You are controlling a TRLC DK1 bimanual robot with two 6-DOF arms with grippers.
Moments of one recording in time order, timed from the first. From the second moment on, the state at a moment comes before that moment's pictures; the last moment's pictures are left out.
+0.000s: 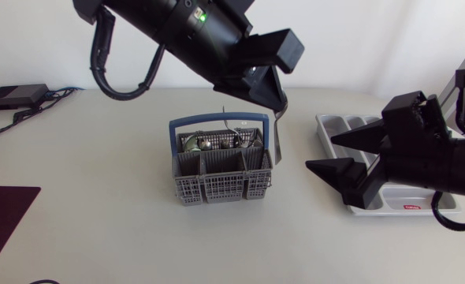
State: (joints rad) left arm -0.76 1.69 1.84 -1.02 0.43 -0.06; right arm 0.33 0.87 0.72 -0.41 -0.33 -0.27
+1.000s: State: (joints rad) left arm -0.73 1.75 1.77 -1.03 0.73 0.01; right arm 0.47 0.89 0.70 -0.33 -0.44 -0.29
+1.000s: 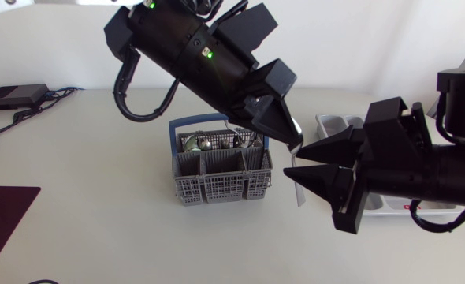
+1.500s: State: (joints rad) left arm -0.73 1.75 1.77 -1.05 0.75 0.02; right arm 0.49 0.89 0.68 -0.33 -0.47 -0.28
